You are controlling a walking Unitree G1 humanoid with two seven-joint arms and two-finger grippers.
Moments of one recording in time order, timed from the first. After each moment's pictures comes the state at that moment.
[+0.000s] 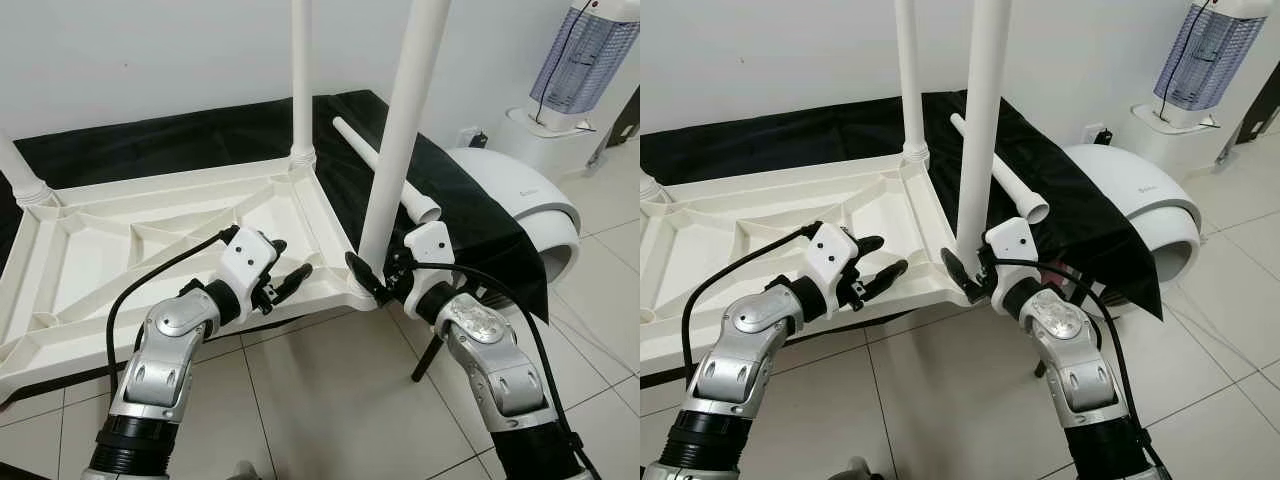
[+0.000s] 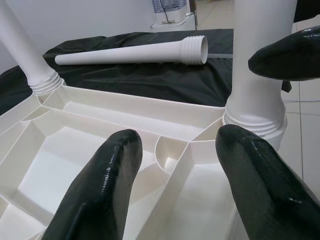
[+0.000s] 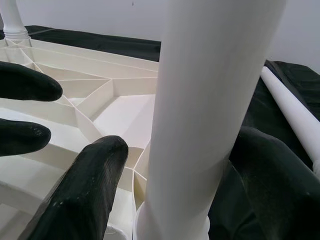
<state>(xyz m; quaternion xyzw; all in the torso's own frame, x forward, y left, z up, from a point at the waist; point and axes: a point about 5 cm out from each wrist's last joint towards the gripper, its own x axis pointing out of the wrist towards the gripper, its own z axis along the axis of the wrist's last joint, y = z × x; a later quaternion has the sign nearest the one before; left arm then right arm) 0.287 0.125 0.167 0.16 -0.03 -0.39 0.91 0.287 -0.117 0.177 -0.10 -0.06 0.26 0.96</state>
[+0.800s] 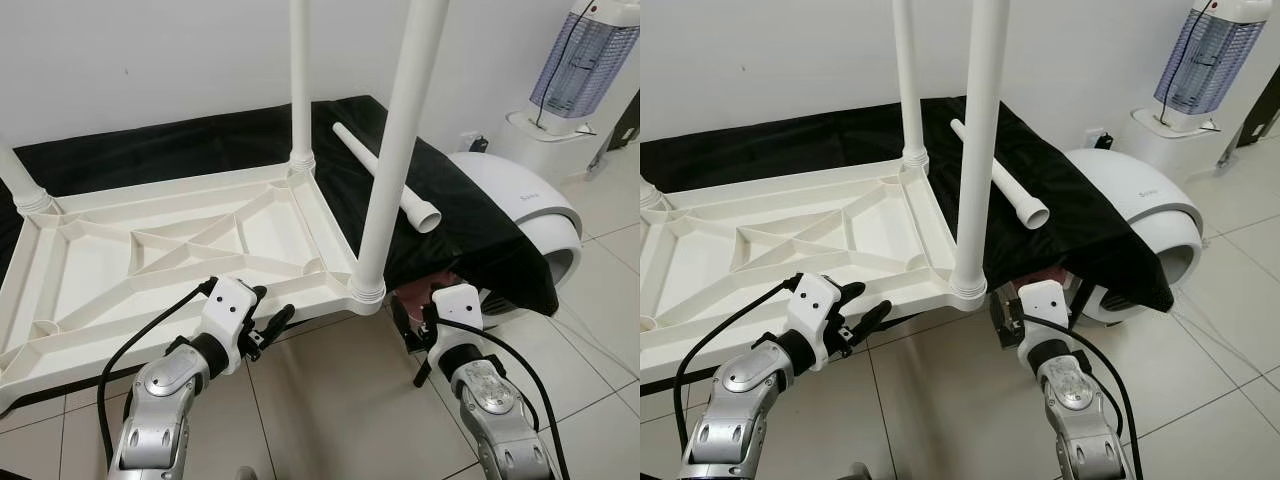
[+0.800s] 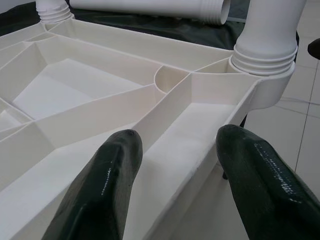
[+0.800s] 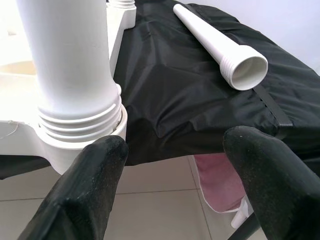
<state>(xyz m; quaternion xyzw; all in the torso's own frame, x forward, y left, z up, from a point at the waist) 0.253 0.142 0.124 0.10 0.03 -0.33 0.94 0.252 -0.153 0.119 -0.11 0.00 0.08 0.99</state>
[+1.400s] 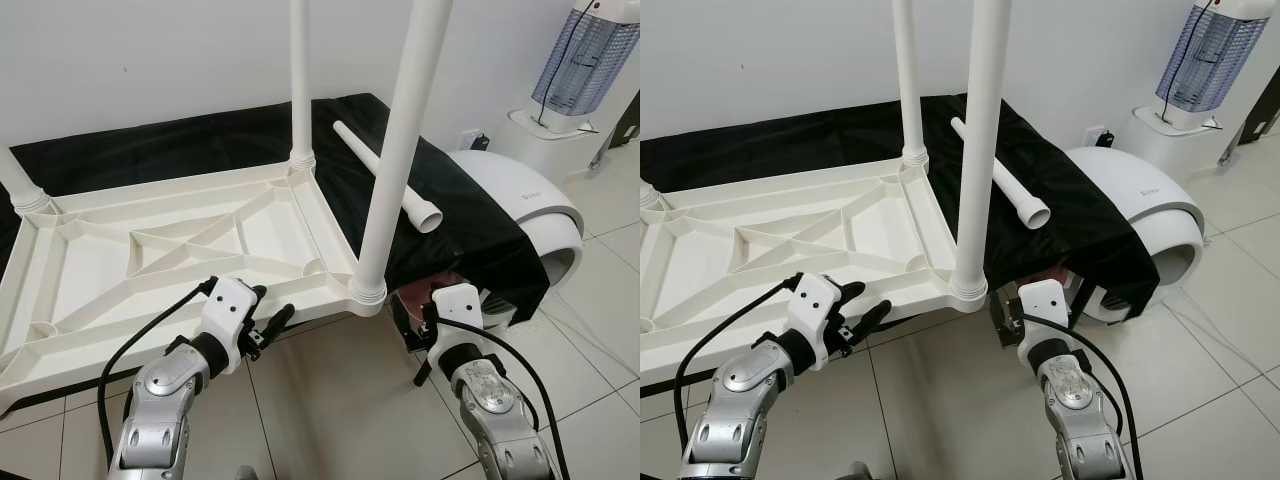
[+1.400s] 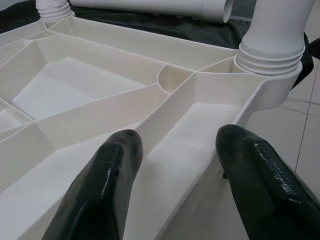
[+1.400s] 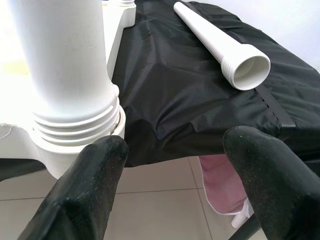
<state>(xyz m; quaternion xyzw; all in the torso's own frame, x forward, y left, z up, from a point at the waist) 0.253 0.142 0.124 0.10 0.03 -0.33 0.94 0.252 -0.153 0.119 -0.11 0.00 0.08 0.99</state>
